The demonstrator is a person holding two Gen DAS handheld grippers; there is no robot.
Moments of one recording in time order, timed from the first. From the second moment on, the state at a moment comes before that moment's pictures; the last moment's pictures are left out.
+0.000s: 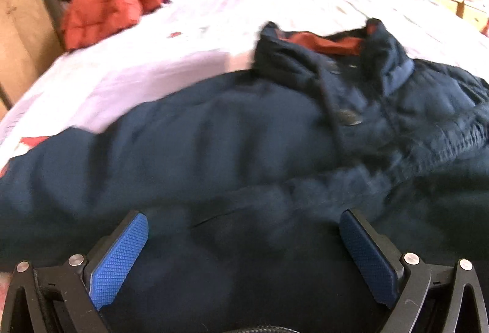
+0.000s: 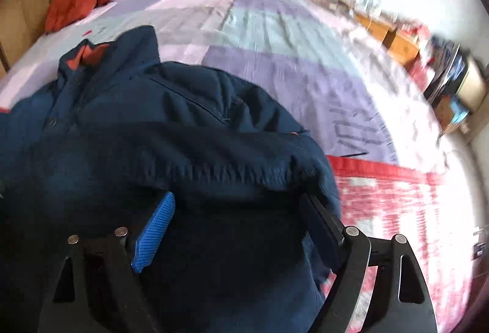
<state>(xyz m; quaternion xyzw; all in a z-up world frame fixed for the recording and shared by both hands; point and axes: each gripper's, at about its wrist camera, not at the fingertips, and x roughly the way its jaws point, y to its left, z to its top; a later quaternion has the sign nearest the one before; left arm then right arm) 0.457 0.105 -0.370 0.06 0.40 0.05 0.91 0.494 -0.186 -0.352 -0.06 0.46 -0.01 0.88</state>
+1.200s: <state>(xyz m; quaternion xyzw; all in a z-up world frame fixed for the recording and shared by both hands) 0.307 0.341 -0.333 -0.08 0.41 0.18 0.89 0.392 0.071 -0.405 -0.12 0.42 0.09 0.89</state>
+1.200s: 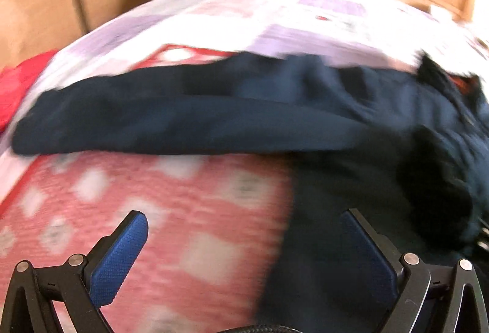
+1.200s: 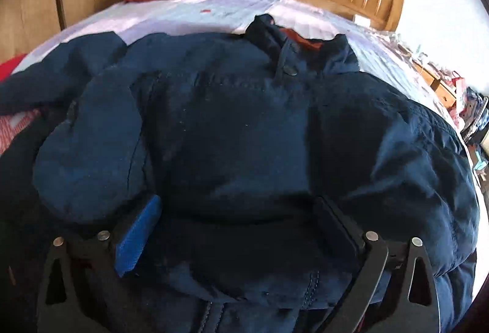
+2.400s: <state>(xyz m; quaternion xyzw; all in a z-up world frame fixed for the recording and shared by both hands) 0.373 0.619 -0.311 -0.30 0.30 0.26 0.87 0.388 0.062 -0.409 -0.10 0.40 0.09 0.91</state>
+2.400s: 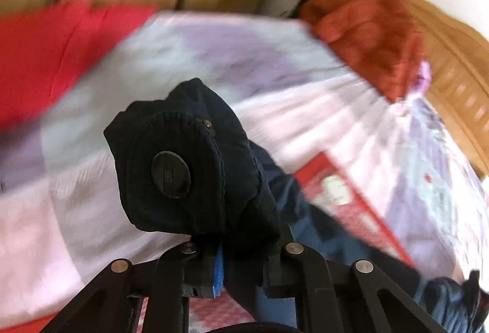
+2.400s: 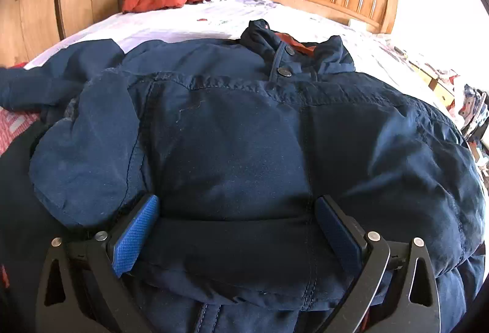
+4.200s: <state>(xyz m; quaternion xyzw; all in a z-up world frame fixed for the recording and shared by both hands) 0.357 0.028 -0.277 -0.02 0.31 -0.15 0.94 0.296 -0.206 -0.295 0.05 0.37 -0.05 0.93</state>
